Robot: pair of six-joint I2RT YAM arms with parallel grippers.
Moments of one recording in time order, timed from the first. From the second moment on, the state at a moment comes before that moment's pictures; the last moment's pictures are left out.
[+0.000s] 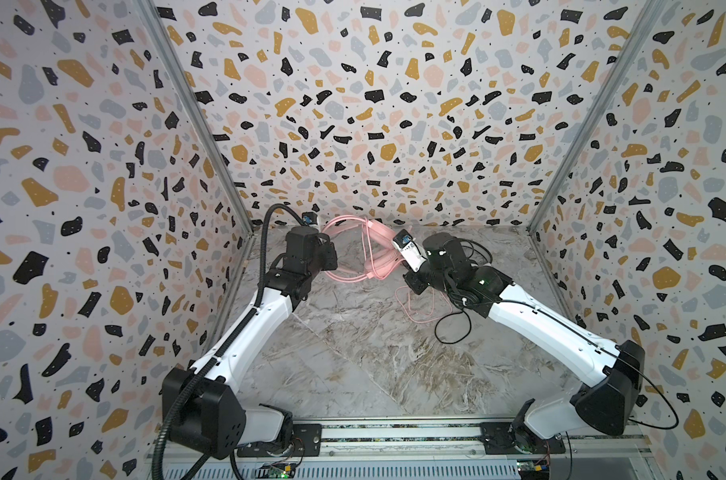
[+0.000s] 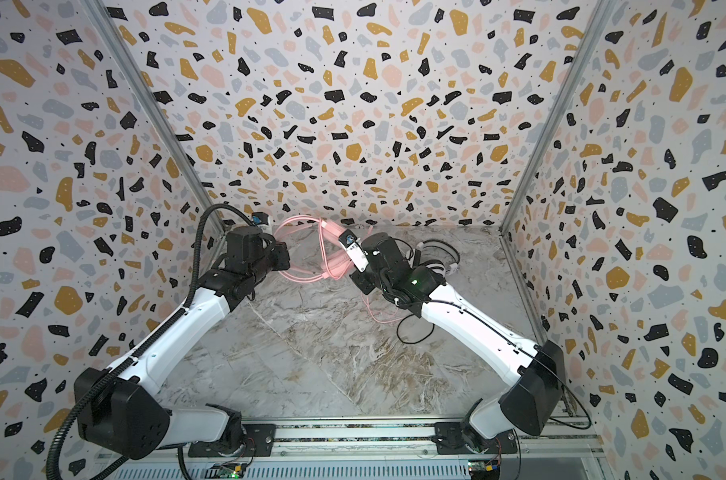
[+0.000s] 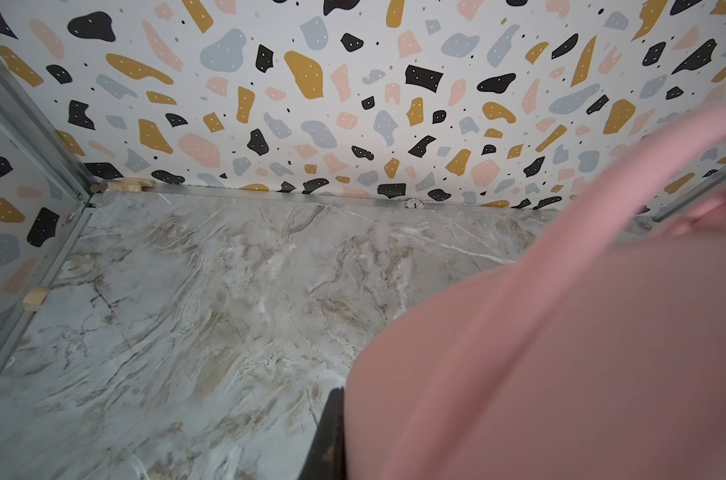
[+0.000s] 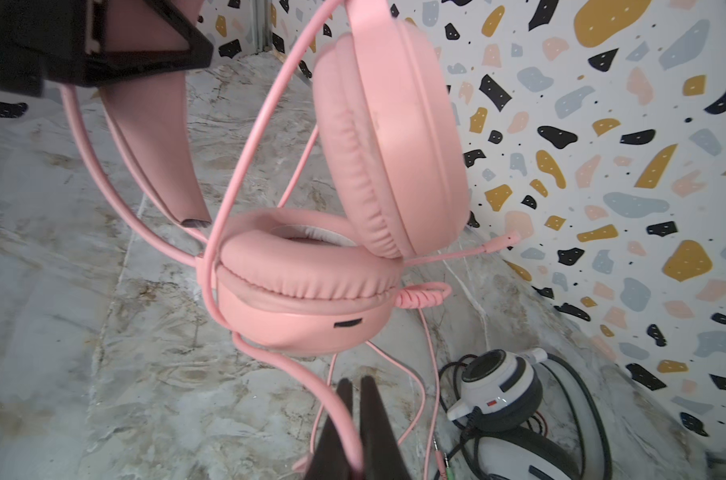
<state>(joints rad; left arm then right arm) -0.29 1.34 1.17 -0.31 -0.11 -0.24 0.81 1.47 1.44 -0.50 0.19 -0.22</state>
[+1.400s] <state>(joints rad) -0.30 1.26 1.05 -0.34 0.15 -0.13 0.73 1.59 1.61 -0.03 0.33 -0.62</state>
